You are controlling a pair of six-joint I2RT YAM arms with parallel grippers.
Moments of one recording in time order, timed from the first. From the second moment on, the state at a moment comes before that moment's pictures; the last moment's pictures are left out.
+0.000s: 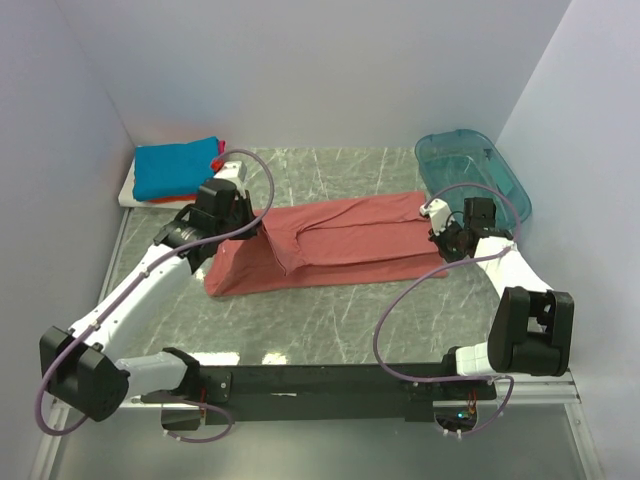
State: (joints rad) left arm -0.46 1.19 1.07 -0.47 -0.09 -0.44; right arm -0.12 1.38 0.84 -0.48 -0.28 -0.77
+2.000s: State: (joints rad) left arm -0.35 1.44 1.10 -0.36 0.00 -0.40; right arm 0.05 1.69 1.05 -0.24 -0.01 -0.46
